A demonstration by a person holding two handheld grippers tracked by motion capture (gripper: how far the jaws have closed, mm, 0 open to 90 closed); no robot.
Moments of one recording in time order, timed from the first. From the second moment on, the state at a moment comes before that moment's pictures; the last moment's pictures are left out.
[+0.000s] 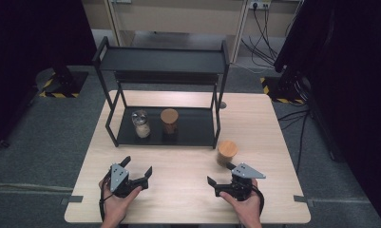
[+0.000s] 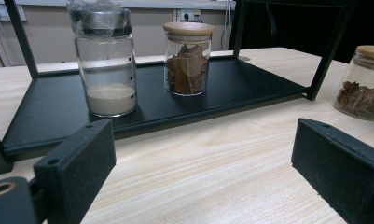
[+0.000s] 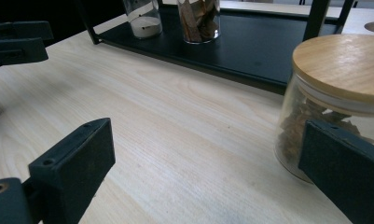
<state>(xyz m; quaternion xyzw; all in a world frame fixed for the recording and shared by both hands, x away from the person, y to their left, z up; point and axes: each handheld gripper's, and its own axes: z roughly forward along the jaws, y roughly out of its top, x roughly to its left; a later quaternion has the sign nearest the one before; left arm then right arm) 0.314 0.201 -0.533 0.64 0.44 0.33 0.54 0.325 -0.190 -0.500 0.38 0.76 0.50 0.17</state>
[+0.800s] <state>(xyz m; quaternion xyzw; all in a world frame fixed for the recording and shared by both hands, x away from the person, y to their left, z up) 0.314 0.201 -0.533 0.64 0.44 0.33 0.54 0.307 -0.226 -0.502 0.42 0.73 0.50 0.20</state>
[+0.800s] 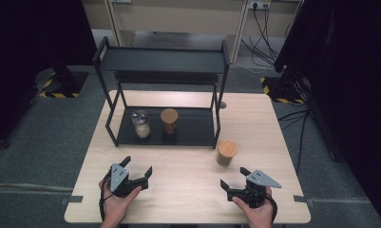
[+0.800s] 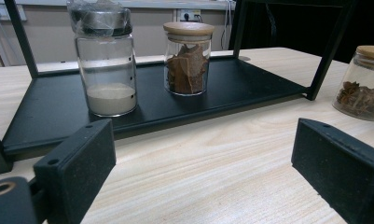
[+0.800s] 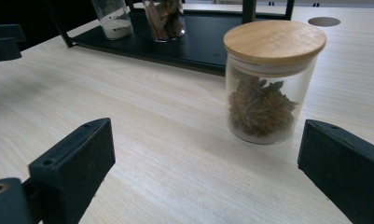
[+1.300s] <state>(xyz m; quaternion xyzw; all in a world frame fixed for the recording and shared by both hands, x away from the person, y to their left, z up) 0.314 0.201 -0.533 0.64 0.44 0.33 0.54 0.305 -0.241 -0.503 0.44 0.71 0.50 0.22</state>
